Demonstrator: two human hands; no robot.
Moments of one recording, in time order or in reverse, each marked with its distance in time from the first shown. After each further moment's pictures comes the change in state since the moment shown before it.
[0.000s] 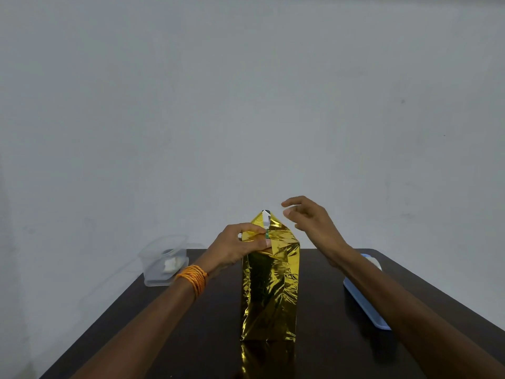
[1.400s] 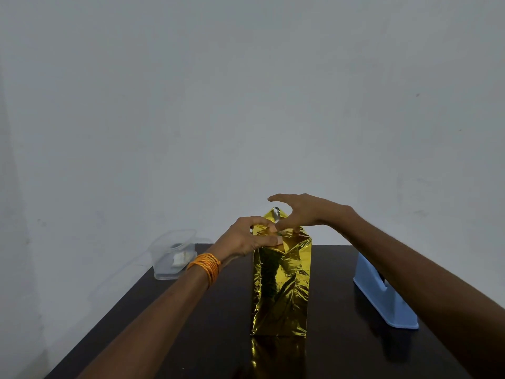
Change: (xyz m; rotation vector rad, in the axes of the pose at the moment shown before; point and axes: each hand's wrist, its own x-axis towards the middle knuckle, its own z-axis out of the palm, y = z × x) left_hand 0.004 0.010 -0.003 0.071 -0.013 -0.043; right_hand 0.067 -0.016 0.018 -0.796 -0.543 0.072
